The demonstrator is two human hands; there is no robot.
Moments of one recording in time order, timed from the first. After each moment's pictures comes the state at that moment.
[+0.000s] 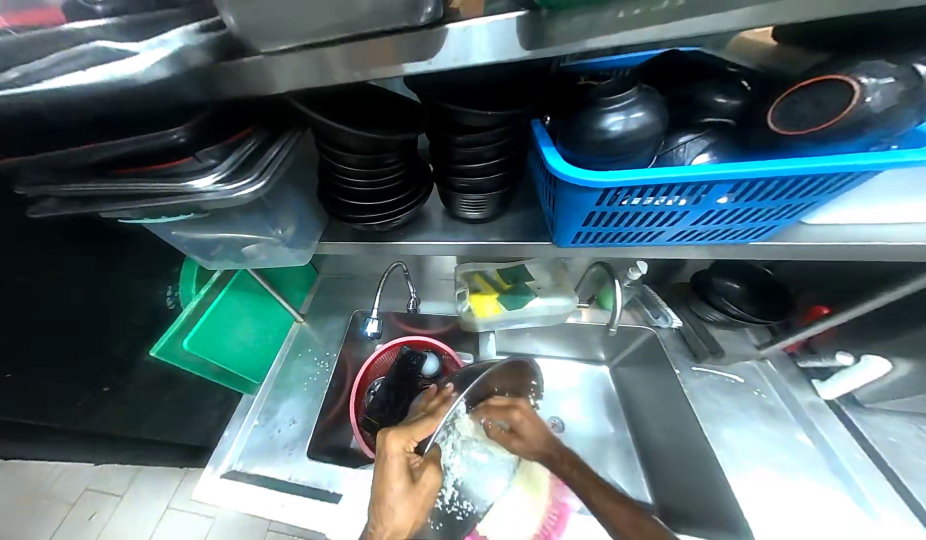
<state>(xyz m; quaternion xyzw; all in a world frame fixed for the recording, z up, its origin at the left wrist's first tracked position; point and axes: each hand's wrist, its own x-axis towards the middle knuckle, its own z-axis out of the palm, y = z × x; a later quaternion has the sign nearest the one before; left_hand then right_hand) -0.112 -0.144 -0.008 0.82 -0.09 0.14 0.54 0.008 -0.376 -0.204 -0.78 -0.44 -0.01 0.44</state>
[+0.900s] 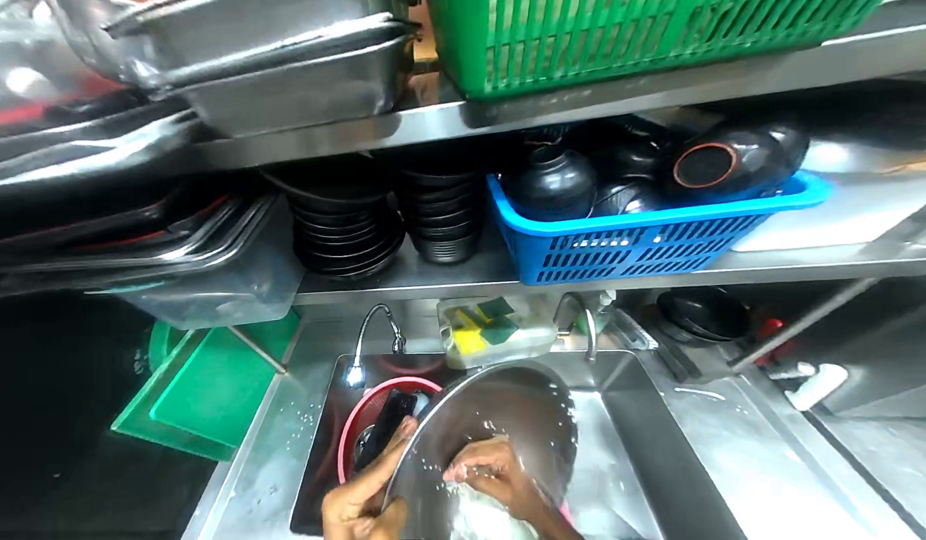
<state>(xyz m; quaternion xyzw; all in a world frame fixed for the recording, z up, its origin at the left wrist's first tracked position) -0.111 -0.133 0.035 0.70 -0.14 0.18 0.67 -0.008 -0.342 -0.144 -0.59 -0.41 0.01 0.69</state>
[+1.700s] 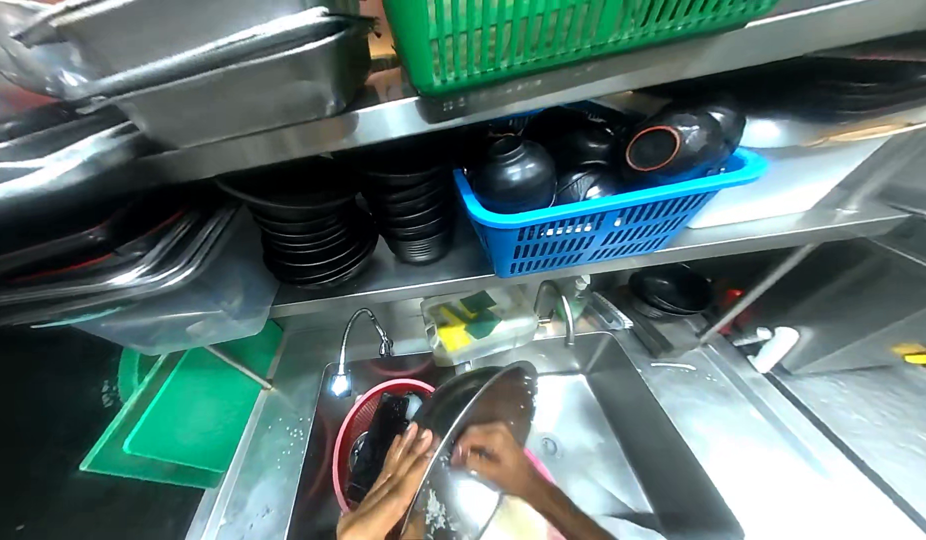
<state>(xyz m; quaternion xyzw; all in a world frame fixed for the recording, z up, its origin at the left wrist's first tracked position) -0.109 -0.159 0.036 0.79 -0.19 0.20 0.55 0.001 -0.368 -0.168 -0.75 -0.34 -0.02 0.57</state>
